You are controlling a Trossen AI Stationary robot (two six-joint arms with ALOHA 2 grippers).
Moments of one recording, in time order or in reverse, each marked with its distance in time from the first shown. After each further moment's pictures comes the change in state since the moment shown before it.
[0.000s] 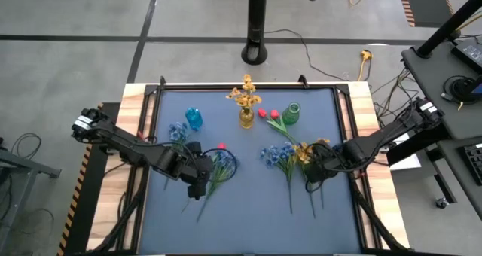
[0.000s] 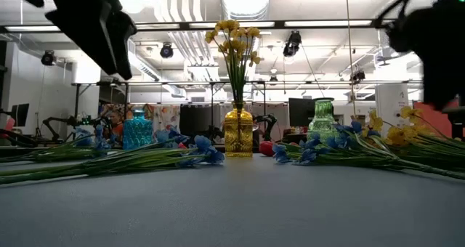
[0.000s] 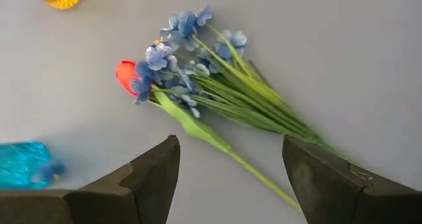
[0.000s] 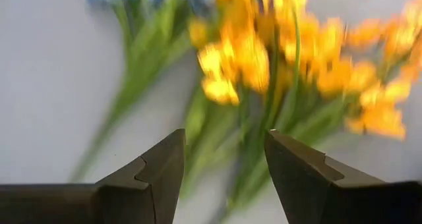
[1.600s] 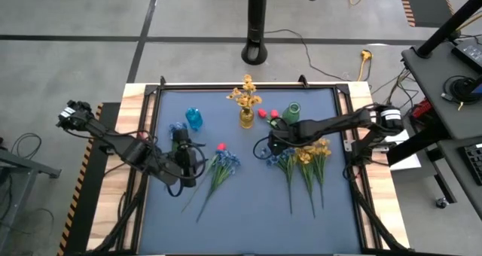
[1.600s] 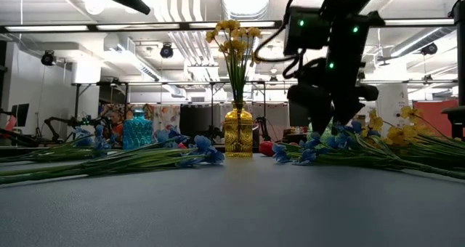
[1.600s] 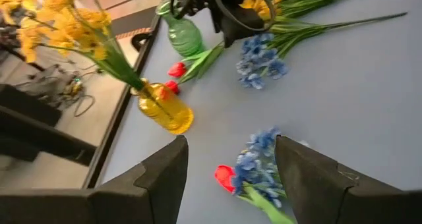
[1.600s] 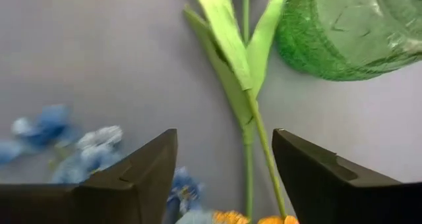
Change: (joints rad) left arm -0.108 -0.296 -0.100 0.220 -0.433 0.265; right arm -0.493 0.553 0.251 0.229 0.149 -0.465
